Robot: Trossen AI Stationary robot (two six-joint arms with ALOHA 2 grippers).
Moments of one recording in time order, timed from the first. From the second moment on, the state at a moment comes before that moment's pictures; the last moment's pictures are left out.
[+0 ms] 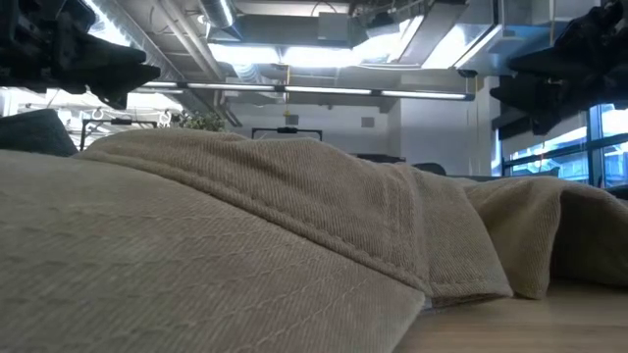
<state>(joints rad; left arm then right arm) -0.22 0.00 0.01 0.06 -0.29 -0.02 0.22 0.04 0.01 0.11 0.36 0.25</state>
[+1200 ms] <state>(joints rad) -0.22 0.00 0.01 0.06 -0.29 -0.01 0.48 0.98 0.87 -0.71 -0.10 0.52</state>
